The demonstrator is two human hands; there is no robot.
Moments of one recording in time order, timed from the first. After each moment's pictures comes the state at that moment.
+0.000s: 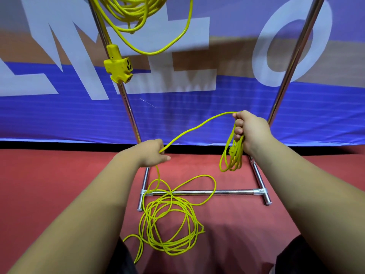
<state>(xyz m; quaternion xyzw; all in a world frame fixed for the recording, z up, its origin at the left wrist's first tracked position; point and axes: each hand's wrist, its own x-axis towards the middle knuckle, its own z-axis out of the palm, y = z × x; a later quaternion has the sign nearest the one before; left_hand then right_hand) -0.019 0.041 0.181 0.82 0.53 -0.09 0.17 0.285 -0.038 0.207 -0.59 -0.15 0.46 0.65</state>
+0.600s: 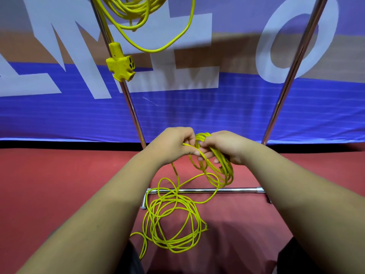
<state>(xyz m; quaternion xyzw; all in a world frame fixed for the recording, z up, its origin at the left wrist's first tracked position) 0.030 0.003 0.210 0.88 0.39 0.15 0.22 0.230 -0.048 0.196 -0.62 -0.43 0.59 0.30</state>
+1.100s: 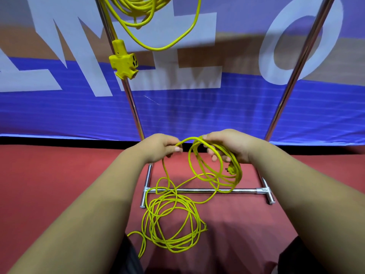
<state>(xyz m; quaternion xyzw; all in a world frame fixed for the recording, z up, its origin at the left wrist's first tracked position) -0.017 0.037 0.188 0.85 0.43 0.03 0.29 0.238 -0.055 0.209 -0.58 -0.46 0.60 0.30</state>
